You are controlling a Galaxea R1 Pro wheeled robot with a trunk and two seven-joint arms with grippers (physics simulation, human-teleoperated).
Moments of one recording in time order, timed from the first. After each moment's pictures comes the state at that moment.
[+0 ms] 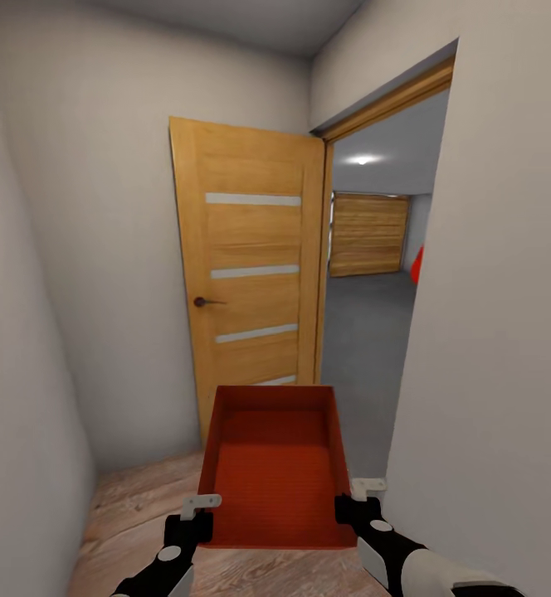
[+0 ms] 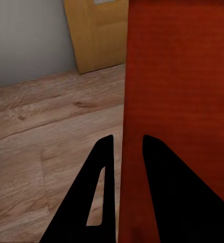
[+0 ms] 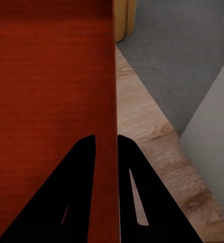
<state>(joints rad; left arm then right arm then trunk) -0.52 -0.10 -0.07 -0.22 0.03 -0.21 0.18 -0.68 0.09 0.00 -0.01 -0.01 -0.23 -0.08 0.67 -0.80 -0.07</state>
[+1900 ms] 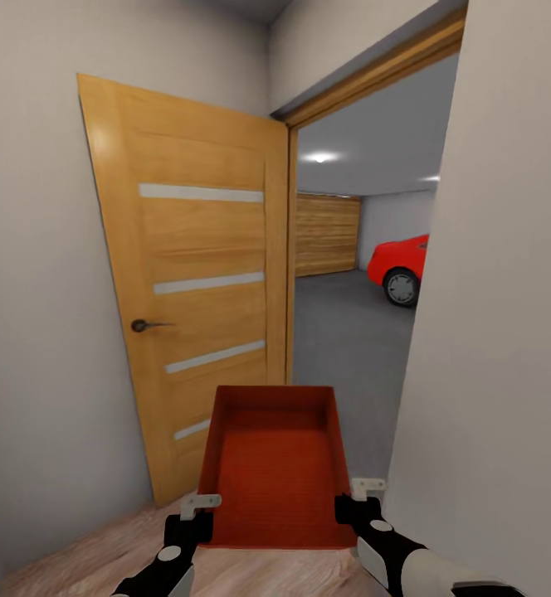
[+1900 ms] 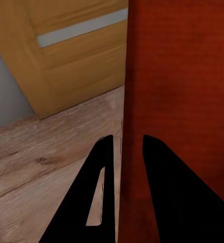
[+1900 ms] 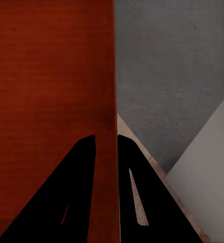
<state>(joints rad) -0.52 -0.10 -0.07 -0.22 0.03 -0.21 0.18 -0.68 0.09 0.00 -0.01 -0.01 -0.23 -0.08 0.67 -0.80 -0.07</state>
